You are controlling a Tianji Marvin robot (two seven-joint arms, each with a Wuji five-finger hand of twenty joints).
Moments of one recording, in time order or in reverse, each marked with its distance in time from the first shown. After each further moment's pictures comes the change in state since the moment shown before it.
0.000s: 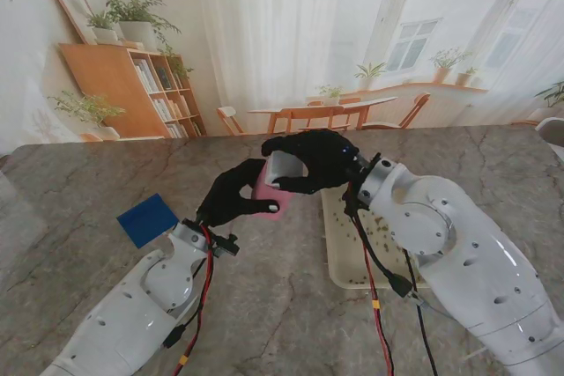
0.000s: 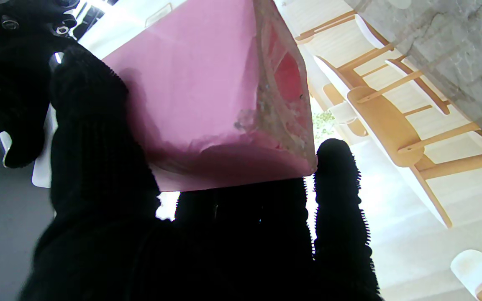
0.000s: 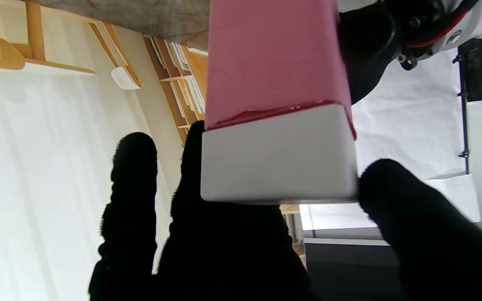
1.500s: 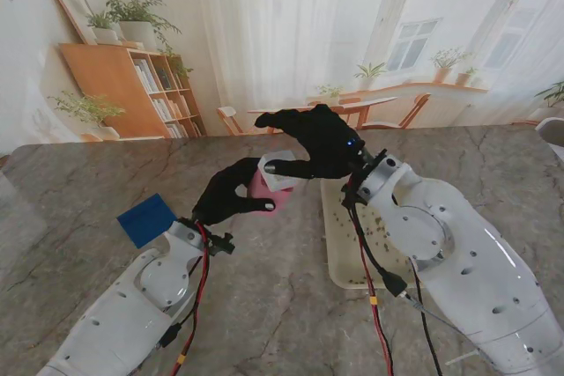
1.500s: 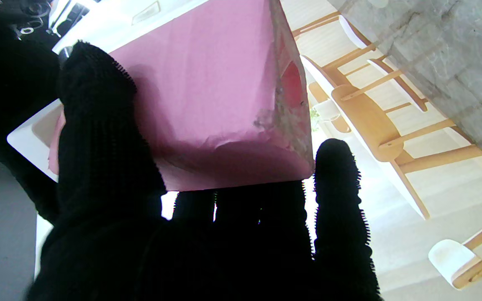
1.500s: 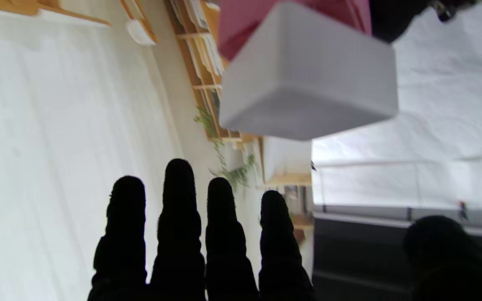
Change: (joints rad) left arm 0.009 0.010 -0.023 -0.017 -0.022 0.045 -0.035; right arm -0.035 -0.012 0.016 -0.058 -0.076 0.092 -0.108; left_hand 0.034 -0.023 -0.001 -0.001 -0.013 -0.029 0.000 -0.001 -0.037 -0.015 -0.001 -0.013 -0.026 -0.013 -0.024 -0.011 0.000 -0.001 -0.001 -0.001; right_hand -0.170 0.330 -0.463 -0.001 -0.237 -0.098 -0.108 -0.047 -0.315 0.084 -0.176 -0.131 -0.325 0.170 -0.075 0.004 -0.398 0.080 -0.101 -0.084
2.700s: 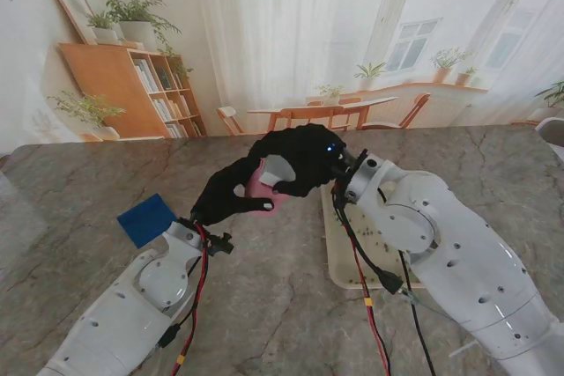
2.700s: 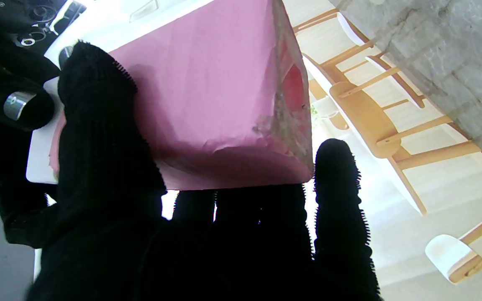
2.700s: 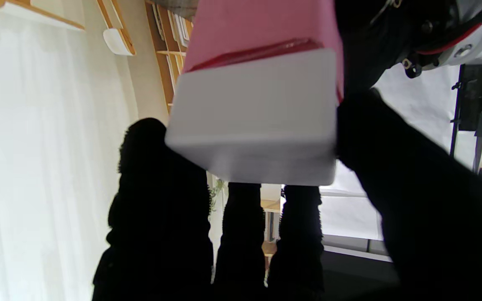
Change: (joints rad) left arm 0.006 0.001 -0.007 -0.005 0.003 0.004 0.004; right arm 0.080 0.008 -0.084 0.052 -0.080 -0.085 0.002; left_hand 0.002 0.000 0.000 0.000 0.000 0.000 0.000 0.000 0.000 0.000 0.000 0.000 0.000 0.000 0.004 0.001 0.000 0.000 0.000 0.000; right_hand 0.413 -0.780 0.617 -0.193 0.212 -0.295 0.571 -0.038 0.263 -0.255 0.207 0.184 0.375 -0.065 0.071 -0.015 0.583 -0.175 0.257 -0.176
